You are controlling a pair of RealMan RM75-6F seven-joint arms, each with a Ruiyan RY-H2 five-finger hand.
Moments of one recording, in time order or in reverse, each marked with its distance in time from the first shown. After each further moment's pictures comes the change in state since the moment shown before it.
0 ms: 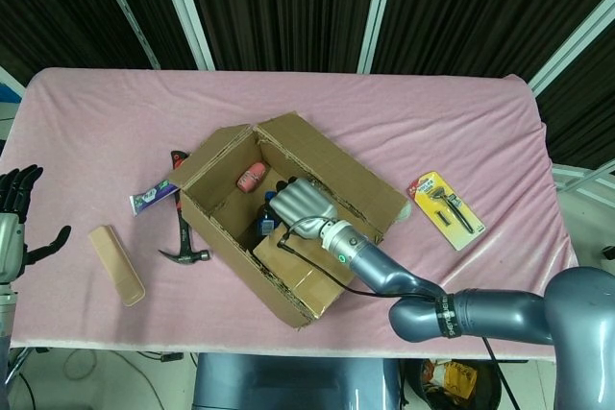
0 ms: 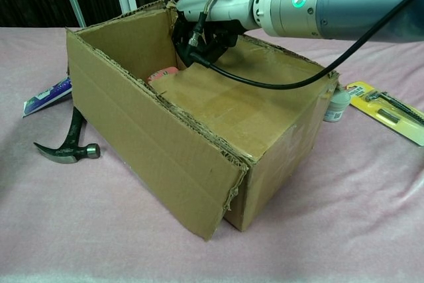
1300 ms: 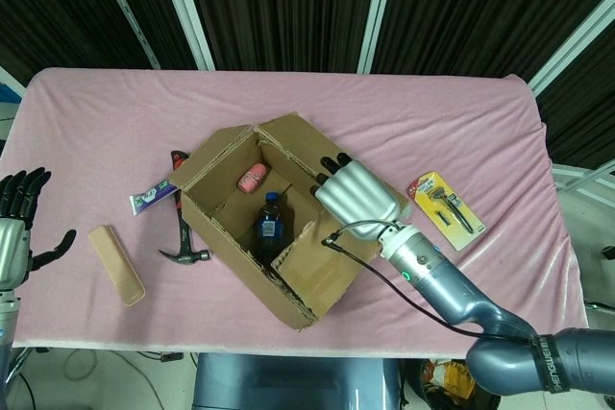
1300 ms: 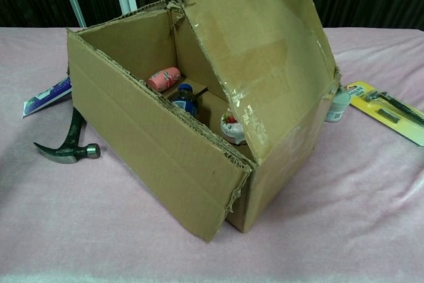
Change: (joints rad) left arm 0.016 -0.004 0.011 0.005 0.088 0.053 0.021; right arm -0.106 0.479 -0.018 -0.485 -0.039 0.215 -0.210
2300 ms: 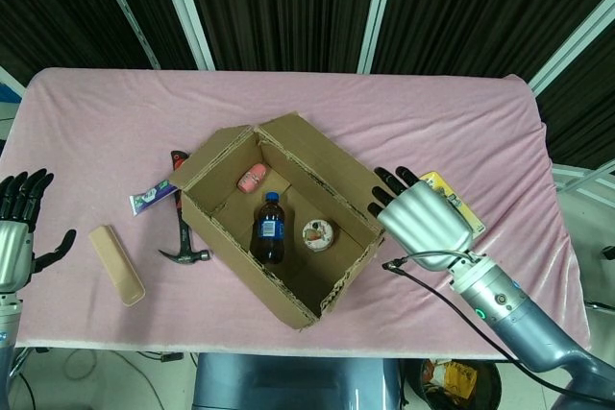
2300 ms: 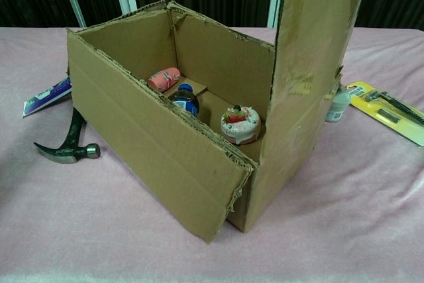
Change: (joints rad) left arm 0.004 -0.017 0.002 0.012 0.021 0.019 0.041; right arm -0.258 0.305 -0.055 -0.153 -0.323 0.022 0.110
